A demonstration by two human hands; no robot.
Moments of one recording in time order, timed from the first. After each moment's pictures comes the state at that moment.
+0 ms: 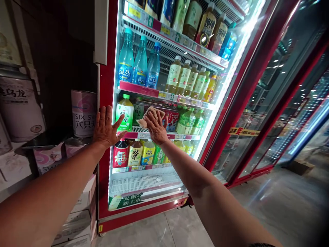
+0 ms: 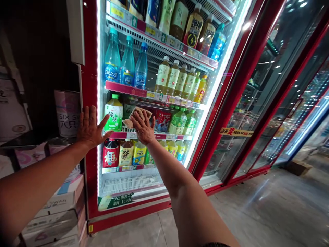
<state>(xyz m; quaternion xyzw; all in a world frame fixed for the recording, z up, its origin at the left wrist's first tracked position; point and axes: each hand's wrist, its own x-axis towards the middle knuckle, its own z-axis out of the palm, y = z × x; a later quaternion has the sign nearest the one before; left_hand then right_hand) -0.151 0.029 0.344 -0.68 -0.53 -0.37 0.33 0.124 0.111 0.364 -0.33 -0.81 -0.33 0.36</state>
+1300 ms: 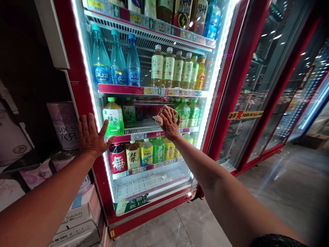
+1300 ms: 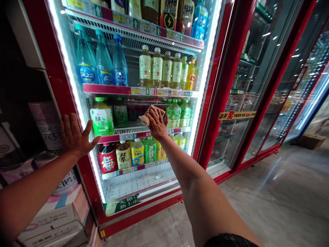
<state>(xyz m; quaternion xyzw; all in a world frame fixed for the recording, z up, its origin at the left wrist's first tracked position) -0.144 0.024 0.342 -0.66 -0.52 -0.38 0.39 0.221 0.158 0.345 -0.39 -0.75 -0.31 0.44</state>
